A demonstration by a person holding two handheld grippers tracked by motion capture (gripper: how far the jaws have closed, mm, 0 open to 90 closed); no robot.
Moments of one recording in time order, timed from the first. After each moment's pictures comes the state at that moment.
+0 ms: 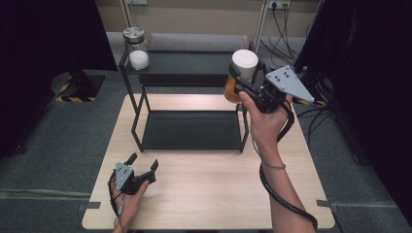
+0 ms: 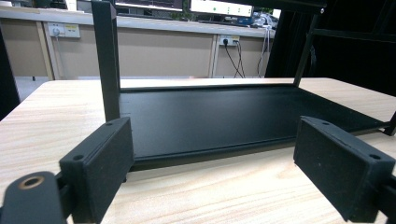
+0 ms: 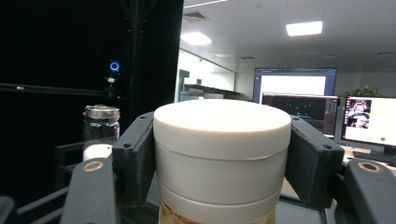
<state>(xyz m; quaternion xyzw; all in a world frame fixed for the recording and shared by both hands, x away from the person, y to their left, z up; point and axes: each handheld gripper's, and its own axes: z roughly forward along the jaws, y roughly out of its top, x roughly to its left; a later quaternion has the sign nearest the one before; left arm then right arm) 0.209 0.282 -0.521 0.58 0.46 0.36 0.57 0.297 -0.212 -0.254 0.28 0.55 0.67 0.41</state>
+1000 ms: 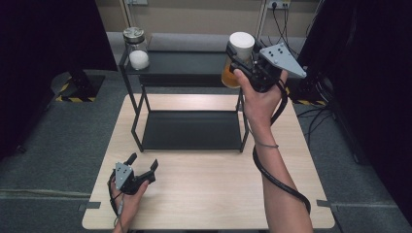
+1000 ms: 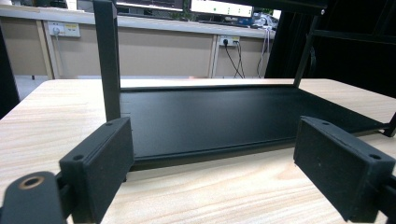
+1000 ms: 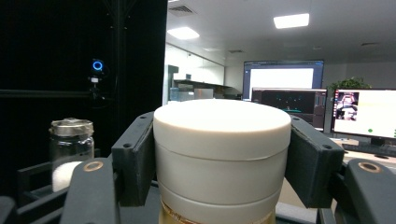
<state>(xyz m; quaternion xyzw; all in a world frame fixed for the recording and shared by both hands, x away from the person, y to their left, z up) 0.209 0.283 -0.521 0.58 0.46 0.36 0.57 0.328 -0.193 -0.229 0.31 0.55 0.66 0.41</state>
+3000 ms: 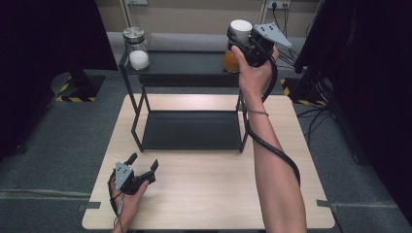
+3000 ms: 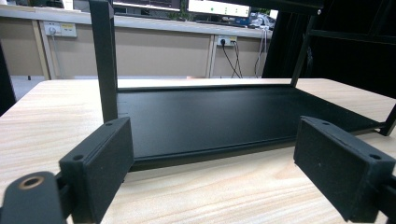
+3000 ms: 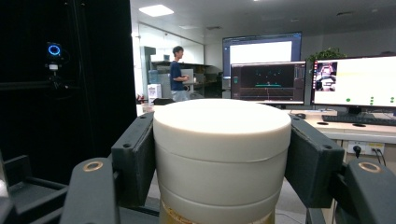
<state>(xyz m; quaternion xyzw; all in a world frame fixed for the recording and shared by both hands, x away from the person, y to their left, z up) 0.209 0.285 -0.521 0.58 0.46 0.36 0.57 0.406 -0.179 -0.218 0.38 0.55 0.63 0.40</state>
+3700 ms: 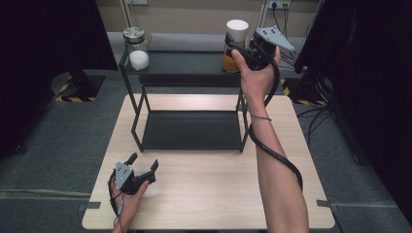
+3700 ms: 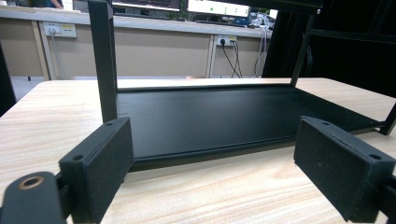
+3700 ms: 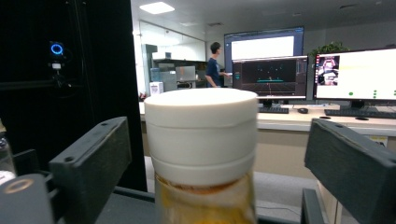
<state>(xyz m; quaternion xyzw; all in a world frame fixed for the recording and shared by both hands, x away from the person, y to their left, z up) 0.209 0.284 -0.521 0.58 0.46 0.36 0.57 0.396 -0.189 -0.223 0.38 0.55 0.63 0.39</state>
